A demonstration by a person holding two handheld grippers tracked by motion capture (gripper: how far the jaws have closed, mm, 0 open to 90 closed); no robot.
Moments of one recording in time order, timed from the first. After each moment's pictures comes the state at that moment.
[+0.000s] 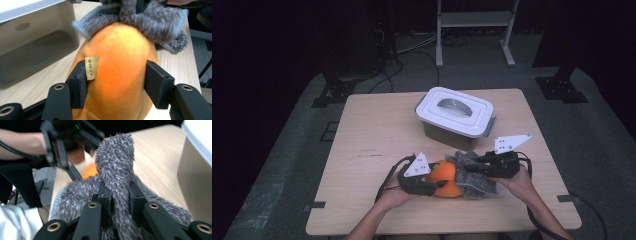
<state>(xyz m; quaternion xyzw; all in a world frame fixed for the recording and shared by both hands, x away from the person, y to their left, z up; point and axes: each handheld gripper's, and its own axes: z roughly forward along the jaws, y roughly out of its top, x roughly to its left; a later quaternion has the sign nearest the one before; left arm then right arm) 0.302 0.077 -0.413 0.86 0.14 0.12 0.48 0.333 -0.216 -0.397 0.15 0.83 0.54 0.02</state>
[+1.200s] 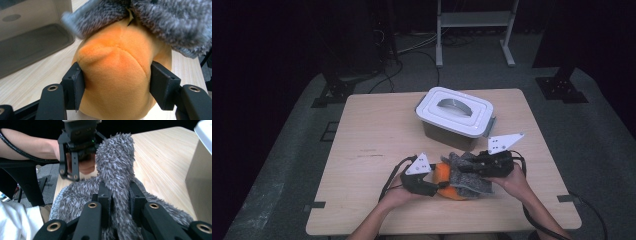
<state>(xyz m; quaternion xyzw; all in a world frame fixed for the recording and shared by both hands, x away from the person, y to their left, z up) 0.314 0.078 -0.438 0.85 0.15 0.09 0.50 0.337 -0.202 -0.397 0.12 0.83 0.54 0.01</state>
